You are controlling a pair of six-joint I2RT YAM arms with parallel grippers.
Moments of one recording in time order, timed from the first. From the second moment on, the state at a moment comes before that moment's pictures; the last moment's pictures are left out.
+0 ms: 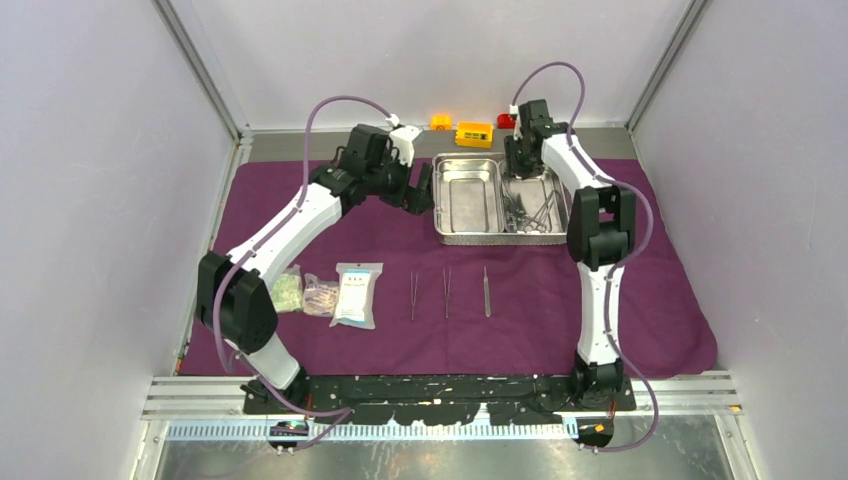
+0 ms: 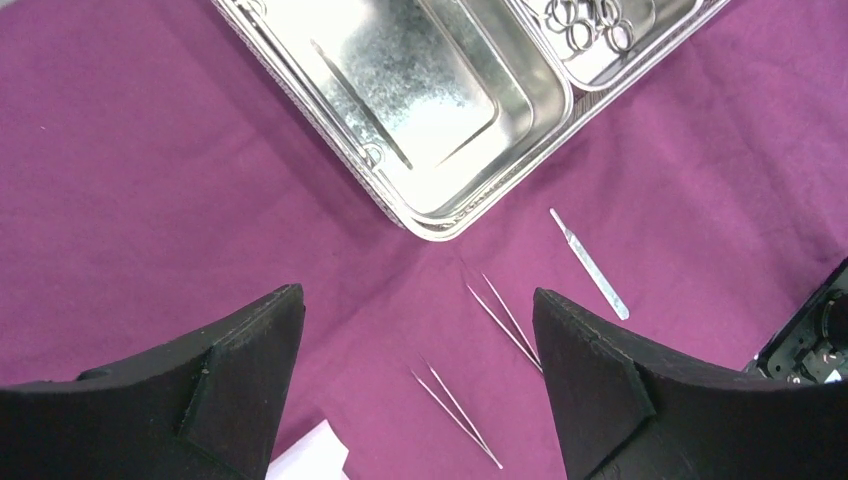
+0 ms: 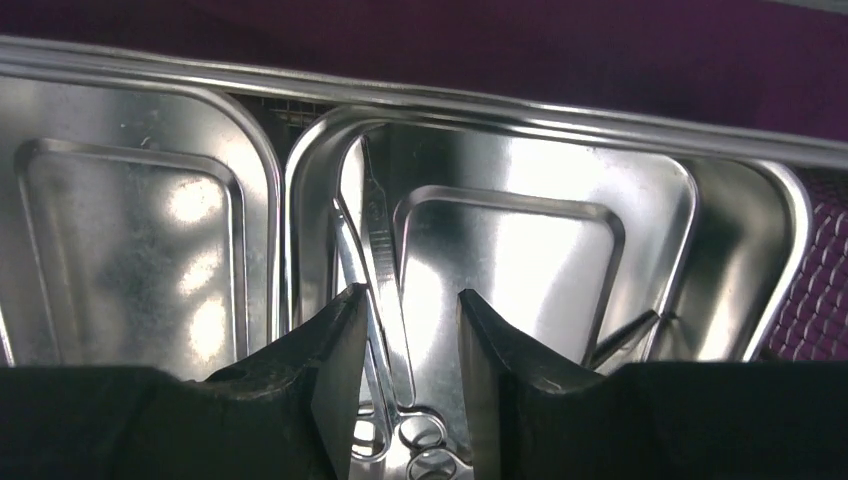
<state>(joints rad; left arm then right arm) -0.51 1.64 1.48 -0.50 0.30 -0.08 0.17 2.24 1.96 -0.71 0.00 0.06</state>
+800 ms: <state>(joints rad) -0.51 1.68 1.53 -0.55 0.36 -0.05 0.17 2.44 2.20 -0.77 -0.04 0.00</state>
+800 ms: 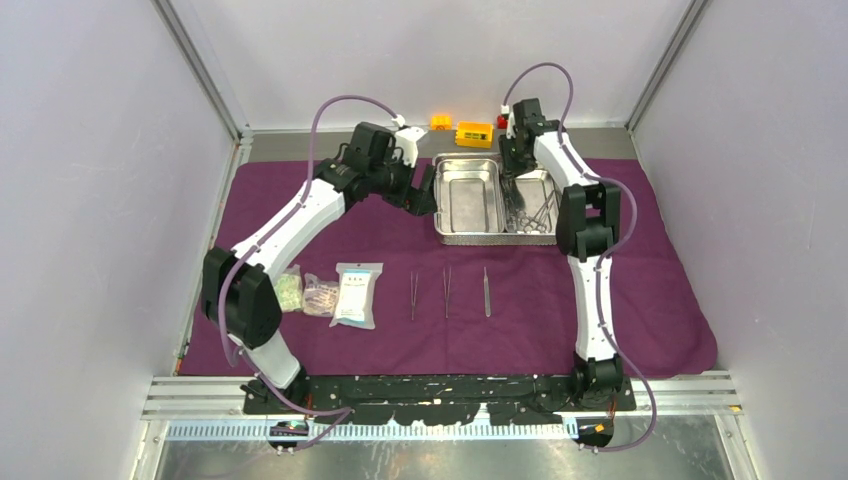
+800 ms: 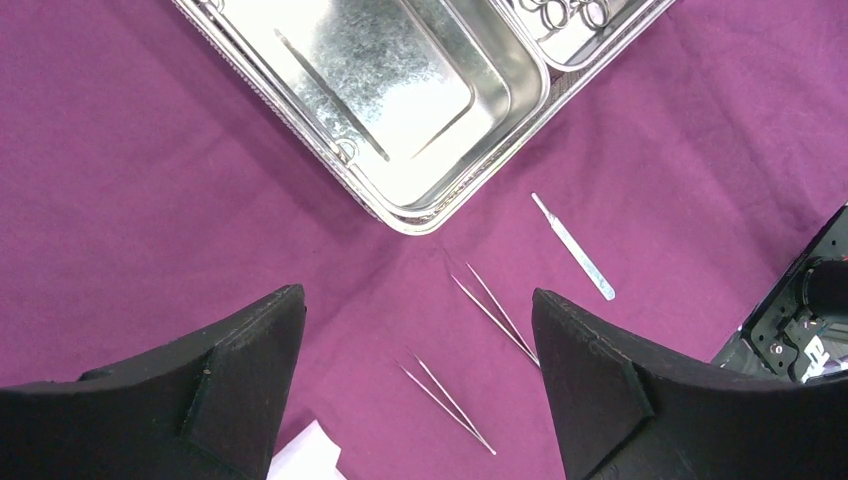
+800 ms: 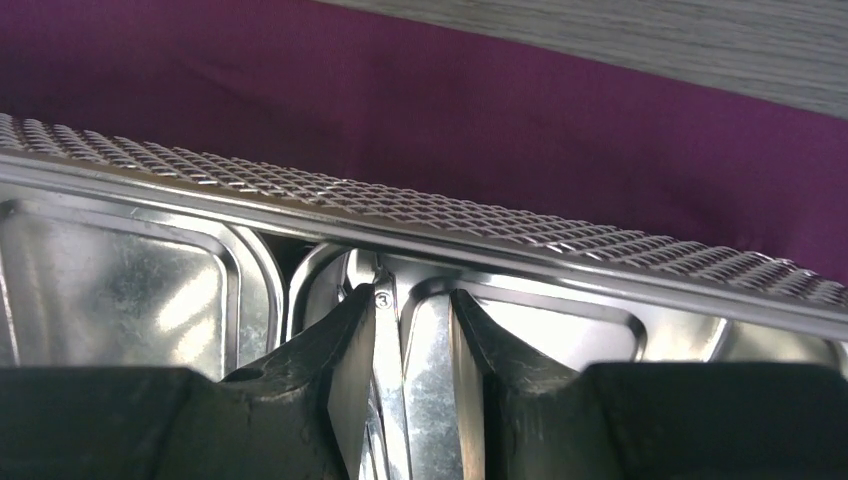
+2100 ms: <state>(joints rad) -0.50 1.74 1.53 -0.54 0.50 -0.05 0.19 2.51 2.26 -0.74 0.00 -0.09</state>
